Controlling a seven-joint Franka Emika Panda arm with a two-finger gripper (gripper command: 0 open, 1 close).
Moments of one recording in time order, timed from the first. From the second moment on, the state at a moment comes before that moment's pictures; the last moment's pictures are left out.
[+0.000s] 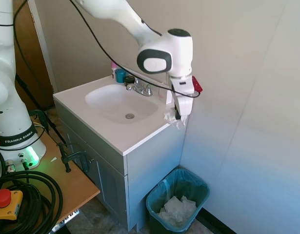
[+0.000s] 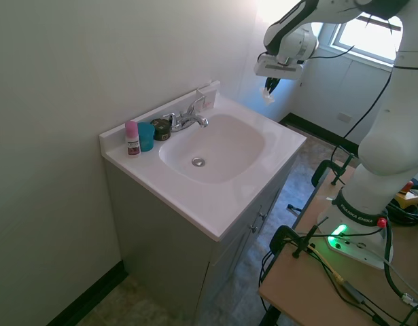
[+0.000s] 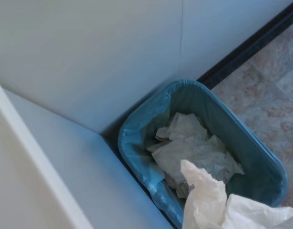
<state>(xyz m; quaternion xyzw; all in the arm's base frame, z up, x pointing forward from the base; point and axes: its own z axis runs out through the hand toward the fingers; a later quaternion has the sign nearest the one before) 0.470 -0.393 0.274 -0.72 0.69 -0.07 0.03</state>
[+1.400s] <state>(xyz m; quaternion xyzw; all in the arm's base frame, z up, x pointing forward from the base) 0.498 -0.417 0.261 -0.73 0.68 -0.05 0.03</state>
